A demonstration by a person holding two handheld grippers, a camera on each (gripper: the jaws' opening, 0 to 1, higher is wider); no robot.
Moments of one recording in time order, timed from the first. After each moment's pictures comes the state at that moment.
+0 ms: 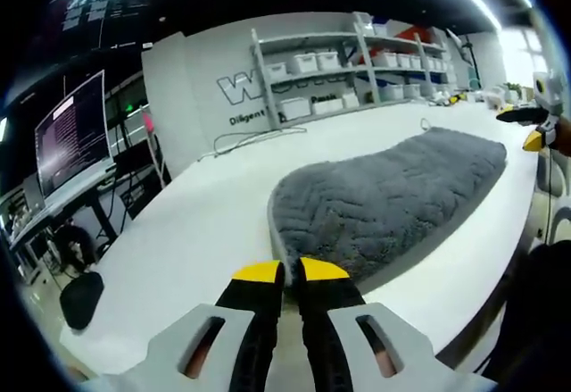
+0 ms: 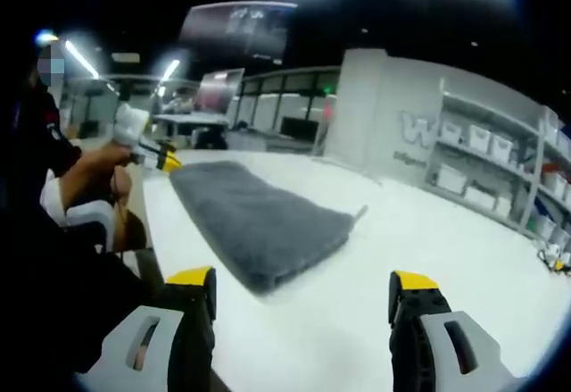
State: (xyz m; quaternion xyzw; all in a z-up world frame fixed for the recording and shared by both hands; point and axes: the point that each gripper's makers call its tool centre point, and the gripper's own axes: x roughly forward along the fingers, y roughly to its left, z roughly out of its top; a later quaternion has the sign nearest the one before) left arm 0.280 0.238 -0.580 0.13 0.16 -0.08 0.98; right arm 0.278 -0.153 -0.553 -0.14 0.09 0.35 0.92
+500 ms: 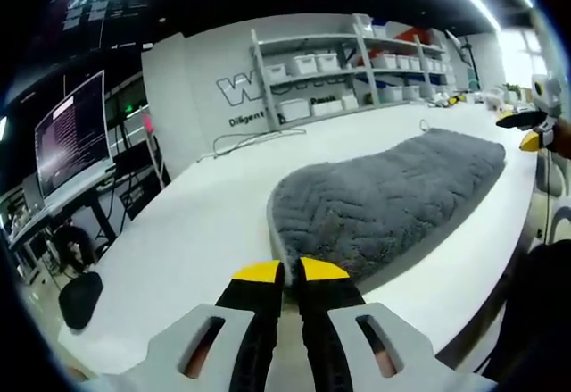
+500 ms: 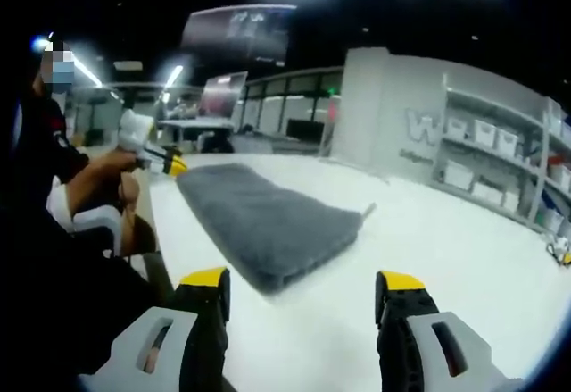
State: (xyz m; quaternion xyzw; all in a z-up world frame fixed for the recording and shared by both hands) left arm 0.280 0.238 -0.579 0.13 0.15 -0.08 0.98; right arm 0.277 -0.149 -0.556 -0.12 0.09 0.37 0.92
